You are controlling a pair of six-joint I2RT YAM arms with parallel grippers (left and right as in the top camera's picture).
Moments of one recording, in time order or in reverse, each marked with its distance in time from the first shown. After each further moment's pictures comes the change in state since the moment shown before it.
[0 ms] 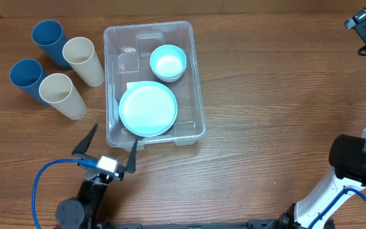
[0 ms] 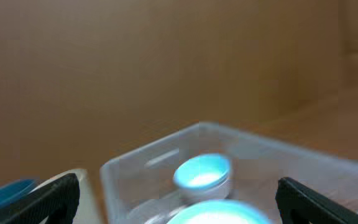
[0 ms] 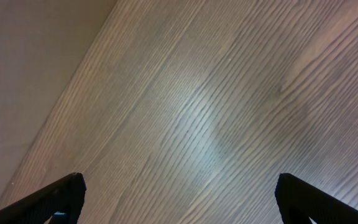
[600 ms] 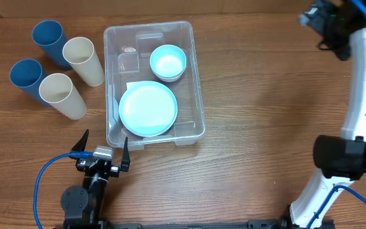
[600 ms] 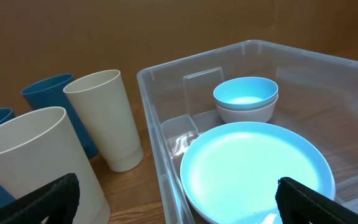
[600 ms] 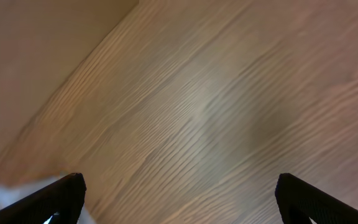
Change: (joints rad) left arm 0.000 0.000 -0.005 -0.282 -0.250 0.033; right arm 0.188 0.000 0.000 0.001 0.000 -0.007
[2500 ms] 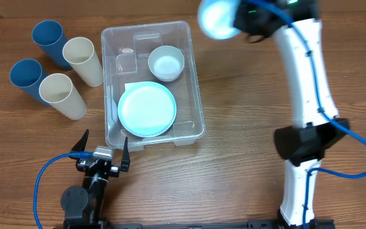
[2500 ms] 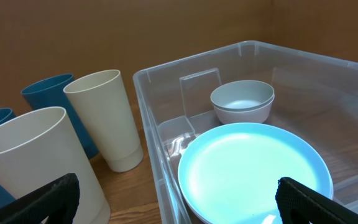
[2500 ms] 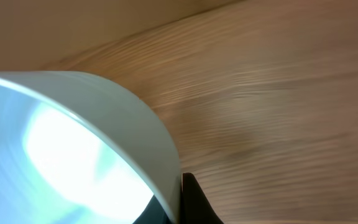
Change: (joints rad) left arm 0.000 0.000 0.000 0.000 0.000 0.000; right arm 0.413 0.189 0.142 0.145 -0.081 -0.148
